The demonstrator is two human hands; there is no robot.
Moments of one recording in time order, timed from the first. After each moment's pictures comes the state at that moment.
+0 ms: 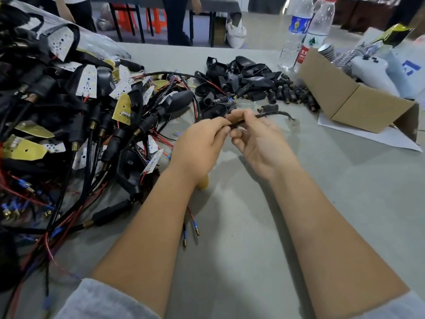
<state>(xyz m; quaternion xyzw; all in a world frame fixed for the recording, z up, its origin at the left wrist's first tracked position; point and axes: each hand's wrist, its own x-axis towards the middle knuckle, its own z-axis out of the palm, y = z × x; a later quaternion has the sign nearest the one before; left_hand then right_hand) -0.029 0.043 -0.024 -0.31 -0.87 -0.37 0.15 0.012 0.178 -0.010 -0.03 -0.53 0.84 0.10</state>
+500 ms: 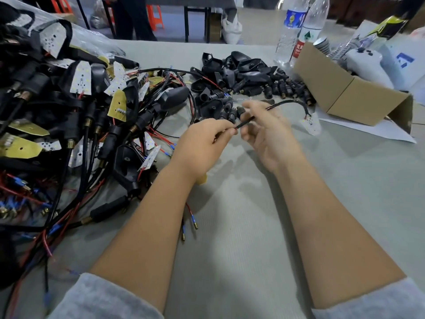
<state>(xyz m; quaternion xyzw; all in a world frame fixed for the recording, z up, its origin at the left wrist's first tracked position) -0.021 0.047 -0.024 -0.33 -0.85 -0.39 0.11 0.009 0.196 -0.014 -0.05 -0.57 0.80 0.15</state>
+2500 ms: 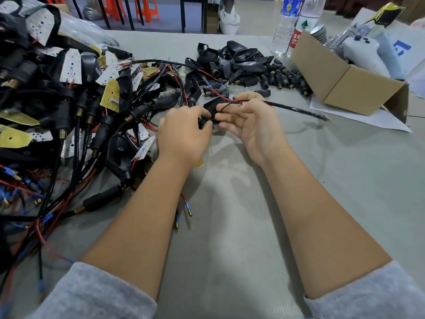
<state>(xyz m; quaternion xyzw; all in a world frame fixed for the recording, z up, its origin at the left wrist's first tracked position) -0.023 0.044 -0.024 -0.17 -0.92 -0.30 0.18 0.019 0.180 -0.005 -0.04 -0.52 0.85 0.12</state>
